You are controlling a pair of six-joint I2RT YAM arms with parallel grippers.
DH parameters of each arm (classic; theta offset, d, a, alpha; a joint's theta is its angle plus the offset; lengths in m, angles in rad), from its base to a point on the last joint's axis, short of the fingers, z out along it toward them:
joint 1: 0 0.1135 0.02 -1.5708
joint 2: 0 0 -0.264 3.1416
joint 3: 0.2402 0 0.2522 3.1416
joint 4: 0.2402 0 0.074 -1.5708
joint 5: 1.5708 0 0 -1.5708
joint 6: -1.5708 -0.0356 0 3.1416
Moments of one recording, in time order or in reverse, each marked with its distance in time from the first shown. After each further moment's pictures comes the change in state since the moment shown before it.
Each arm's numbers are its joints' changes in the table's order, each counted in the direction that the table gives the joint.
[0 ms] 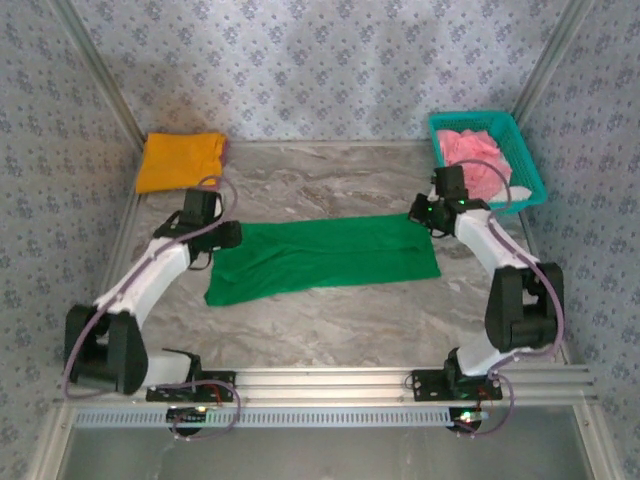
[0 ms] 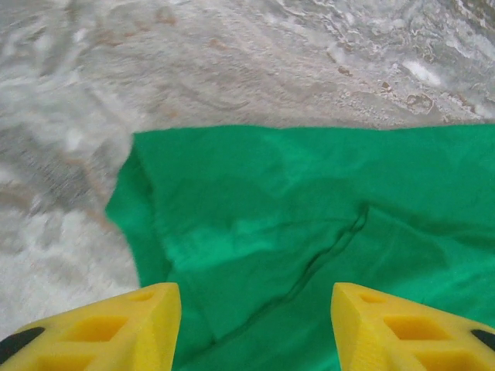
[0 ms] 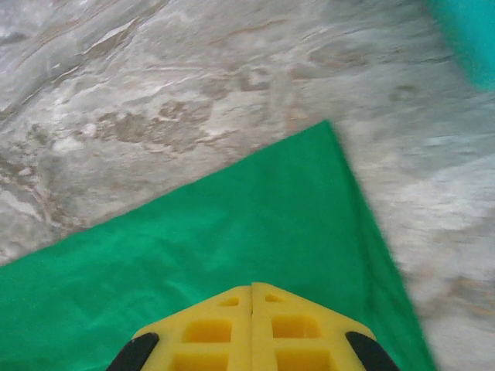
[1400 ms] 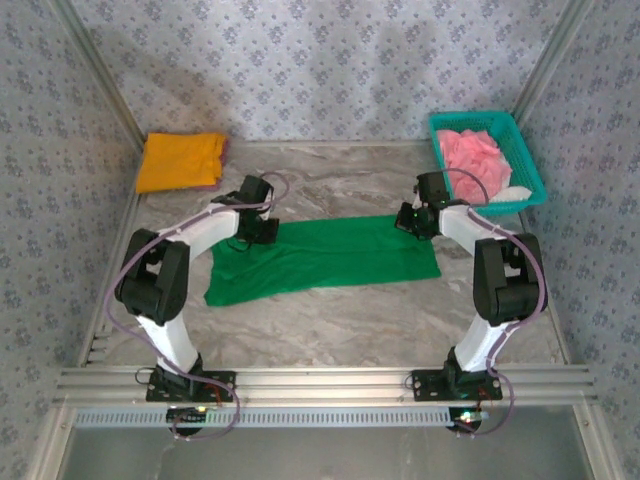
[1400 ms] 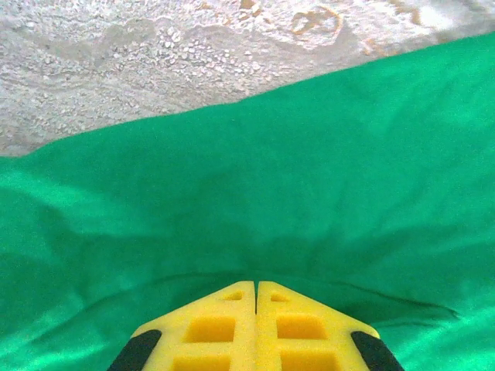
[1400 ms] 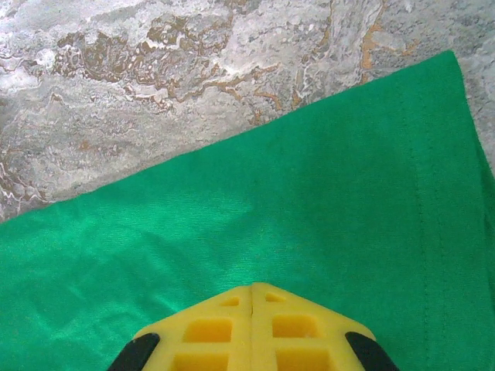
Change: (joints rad) left arm -0.188 0.375 0.246 0.080 0.040 0.013; right arm 0.021 0.140 0.000 -0.060 -0.039 -0.001
